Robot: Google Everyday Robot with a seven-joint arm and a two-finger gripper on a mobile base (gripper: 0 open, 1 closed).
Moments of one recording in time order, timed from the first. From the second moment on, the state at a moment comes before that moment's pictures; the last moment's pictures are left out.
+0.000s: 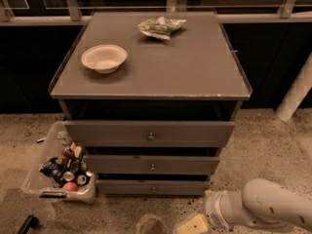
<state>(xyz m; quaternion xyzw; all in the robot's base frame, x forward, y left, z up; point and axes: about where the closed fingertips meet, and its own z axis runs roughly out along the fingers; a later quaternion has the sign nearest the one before) 0.368 -0.129 0.527 -0.32 0.89 0.24 0.22</state>
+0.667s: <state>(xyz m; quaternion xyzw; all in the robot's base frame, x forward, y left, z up) 0.368 -0.129 0.527 -0.32 0.89 0.24 0.22</state>
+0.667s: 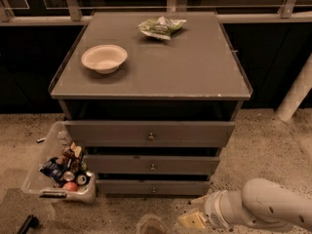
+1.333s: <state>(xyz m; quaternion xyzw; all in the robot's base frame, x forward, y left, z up) 0.373 -0.128 0.516 -0.31 0.90 0.24 0.21</state>
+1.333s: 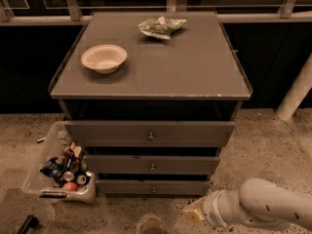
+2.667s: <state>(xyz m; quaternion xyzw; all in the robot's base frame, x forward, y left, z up) 0.461 -0.105 0.420 -0.21 0.90 0.24 0.29</state>
